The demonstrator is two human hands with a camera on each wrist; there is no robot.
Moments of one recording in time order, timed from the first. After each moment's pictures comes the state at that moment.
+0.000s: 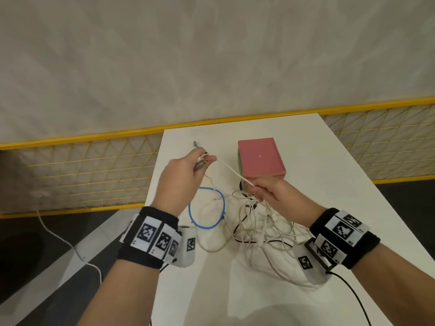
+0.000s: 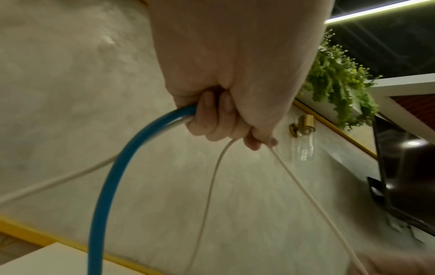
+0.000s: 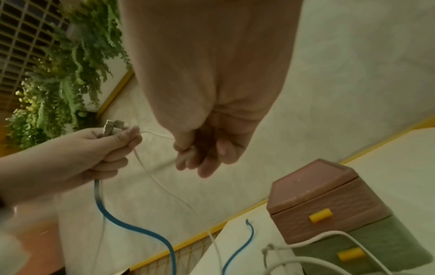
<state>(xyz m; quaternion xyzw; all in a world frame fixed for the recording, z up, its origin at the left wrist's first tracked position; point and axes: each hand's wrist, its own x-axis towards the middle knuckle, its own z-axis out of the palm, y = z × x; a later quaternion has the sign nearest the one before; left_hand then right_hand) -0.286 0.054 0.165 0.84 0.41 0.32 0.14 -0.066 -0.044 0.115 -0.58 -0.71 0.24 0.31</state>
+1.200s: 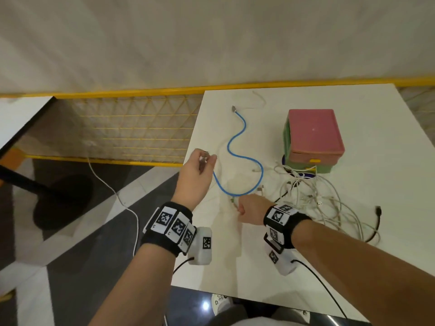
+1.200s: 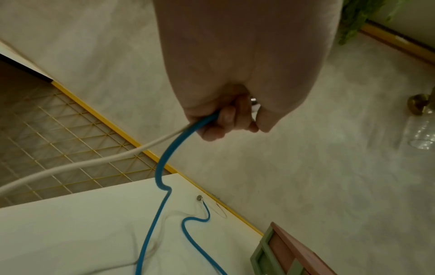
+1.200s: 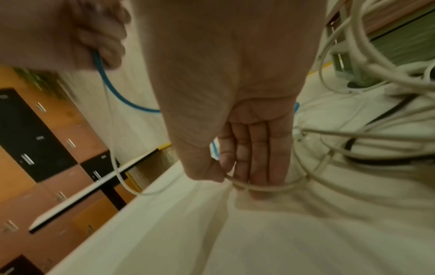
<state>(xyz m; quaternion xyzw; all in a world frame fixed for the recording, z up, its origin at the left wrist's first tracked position) -0.363 0.045 0.094 0.67 0.57 0.35 0.31 -0.198 0.014 -0.003 -0.59 -0.73 0.34 -0.06</state>
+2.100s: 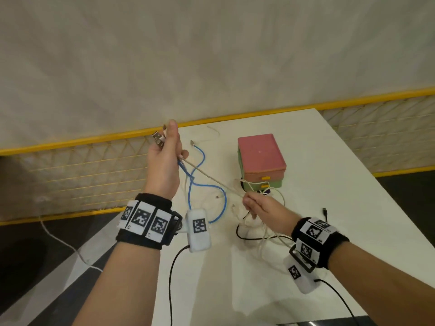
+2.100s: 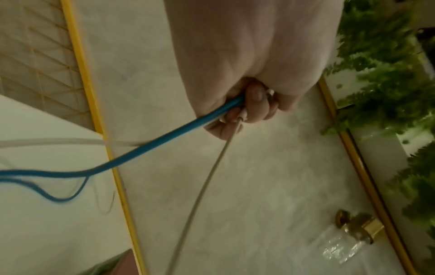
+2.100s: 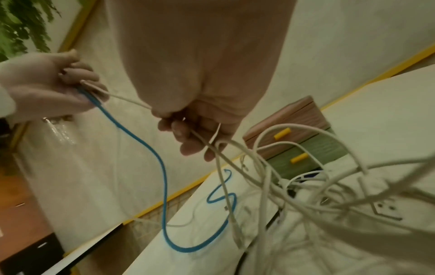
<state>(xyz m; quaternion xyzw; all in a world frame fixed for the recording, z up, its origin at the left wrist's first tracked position) -0.287 0.063 0.191 0.49 0.35 0.57 0.56 -0.098 -0.046 0.059 -0.60 -0.65 0.35 0.32</state>
